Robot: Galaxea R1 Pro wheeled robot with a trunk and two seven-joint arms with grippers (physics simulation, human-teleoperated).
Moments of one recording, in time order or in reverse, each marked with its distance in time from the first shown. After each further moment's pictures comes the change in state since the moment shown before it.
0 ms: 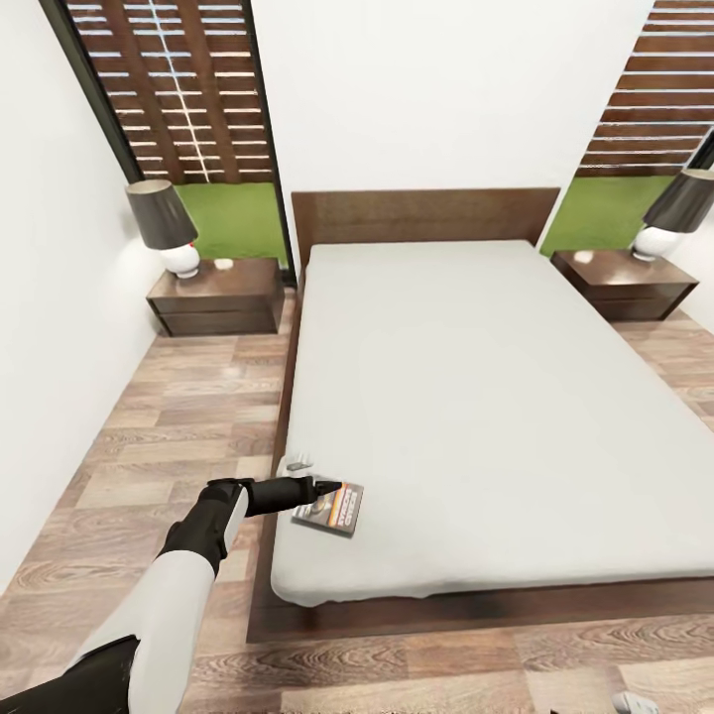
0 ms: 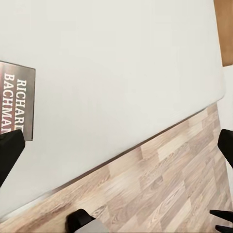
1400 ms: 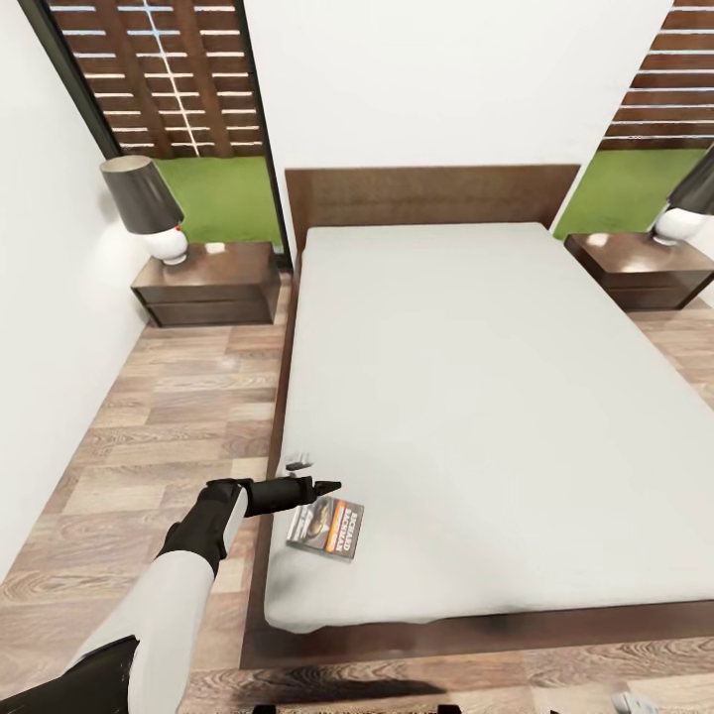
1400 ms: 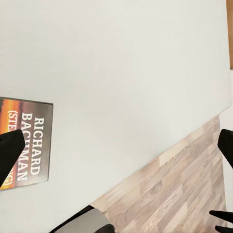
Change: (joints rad) left arm 0.001 0.002 0.003 -0.001 0.002 0.000 -0.001; right arm 0.000 0.000 0.000 0.000 0.000 0.000 0.000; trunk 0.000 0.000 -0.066
